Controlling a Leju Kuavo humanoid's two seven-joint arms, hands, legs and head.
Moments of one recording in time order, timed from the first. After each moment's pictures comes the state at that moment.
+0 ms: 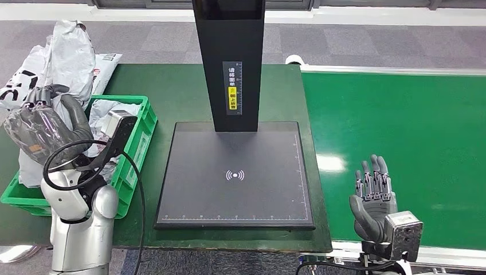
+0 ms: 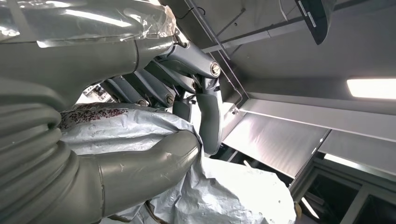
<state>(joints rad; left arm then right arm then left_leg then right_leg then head) -0.30 -0.11 0.09 -1.74 -1.56 0.68 0.12 0.16 0.34 -0.25 -1.66 0.16 0.24 -0.47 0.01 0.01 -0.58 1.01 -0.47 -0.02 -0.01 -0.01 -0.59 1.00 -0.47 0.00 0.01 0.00</state>
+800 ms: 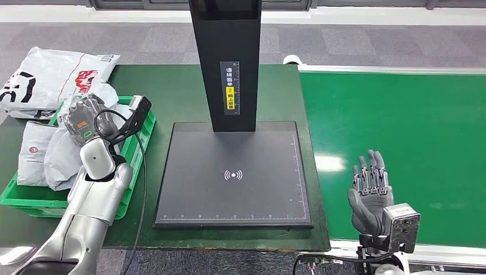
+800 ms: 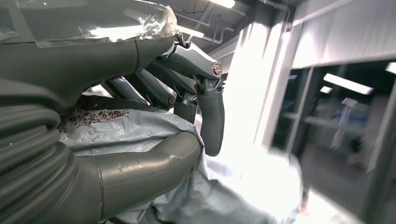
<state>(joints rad) -0.61 0.08 -0.02 -0.98 -1.57 0.55 0.56 0.11 0.33 -0.25 -1.62 0.16 0.26 -0.46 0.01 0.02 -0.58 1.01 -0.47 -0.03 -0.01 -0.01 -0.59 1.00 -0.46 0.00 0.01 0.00</state>
